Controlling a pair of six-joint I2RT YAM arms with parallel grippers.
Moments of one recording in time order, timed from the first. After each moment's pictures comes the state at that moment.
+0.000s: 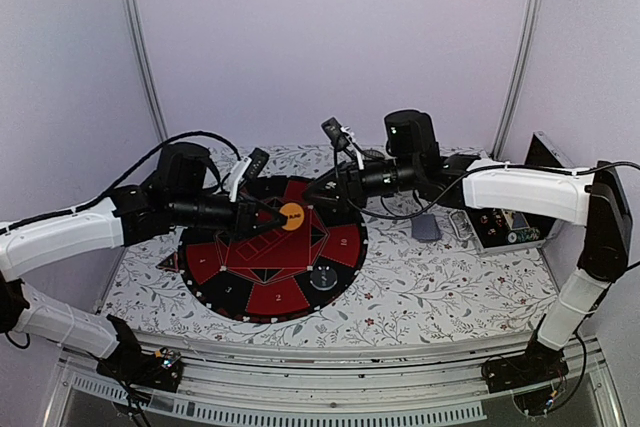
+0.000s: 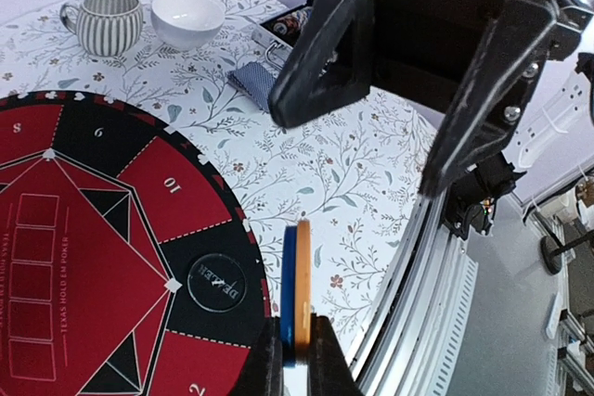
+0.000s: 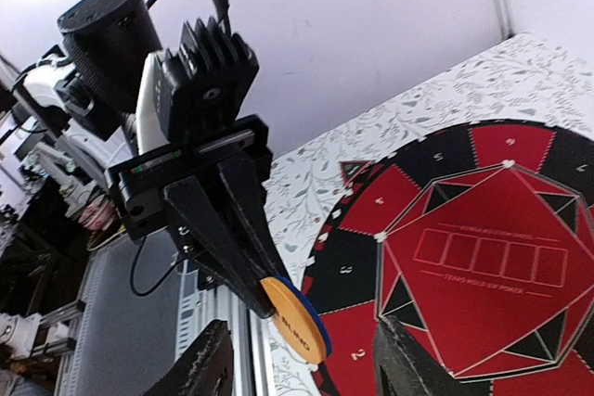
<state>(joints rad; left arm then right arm) -0.74 1.21 0.89 -0.16 0.43 -0.27 0.82 1.72 1.32 0.09 -0.73 0.29</state>
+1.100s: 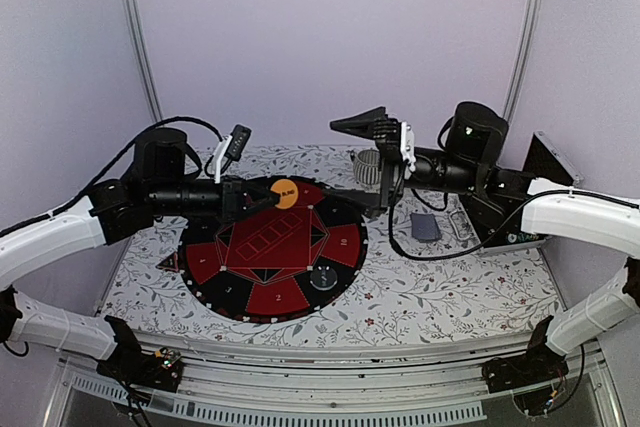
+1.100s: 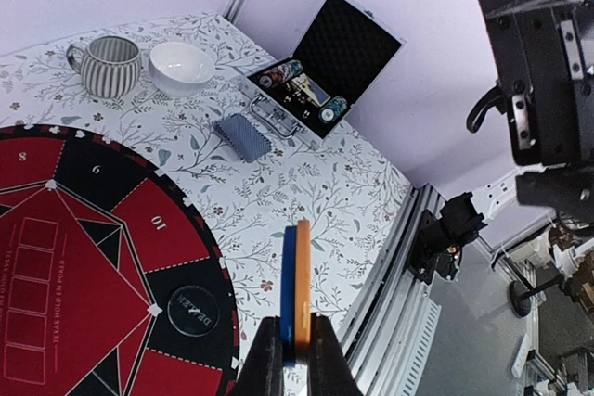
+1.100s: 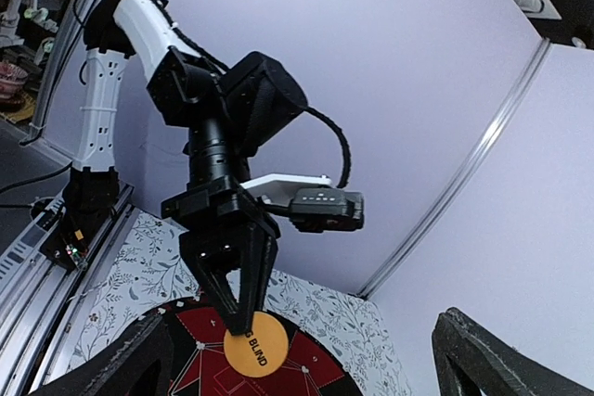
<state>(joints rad) -0.74 1.13 0.93 -0.16 0.40 -0.40 0.89 1.37 1.11 0.38 -0.58 -0.48</state>
